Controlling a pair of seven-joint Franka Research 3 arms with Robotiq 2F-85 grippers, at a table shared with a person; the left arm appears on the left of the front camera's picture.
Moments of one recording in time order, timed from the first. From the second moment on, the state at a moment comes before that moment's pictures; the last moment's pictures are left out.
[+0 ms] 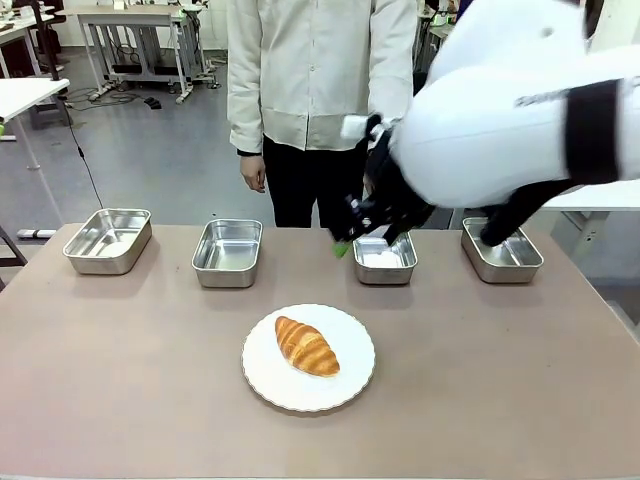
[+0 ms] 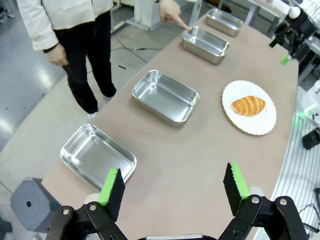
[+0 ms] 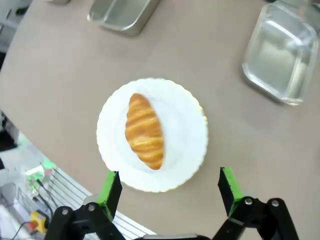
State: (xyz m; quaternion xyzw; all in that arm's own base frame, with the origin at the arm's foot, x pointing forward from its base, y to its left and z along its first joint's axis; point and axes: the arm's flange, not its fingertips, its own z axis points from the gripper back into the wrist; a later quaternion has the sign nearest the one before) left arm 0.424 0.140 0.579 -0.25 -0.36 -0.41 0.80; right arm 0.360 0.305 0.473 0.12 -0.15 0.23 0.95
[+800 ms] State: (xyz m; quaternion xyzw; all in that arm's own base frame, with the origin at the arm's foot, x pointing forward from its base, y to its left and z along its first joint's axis) left arm 0.424 0.140 0.579 -0.25 -0.36 -0.41 0.80; right arm 0.356 0.394 0.362 0.09 -0.08 0.37 0.92
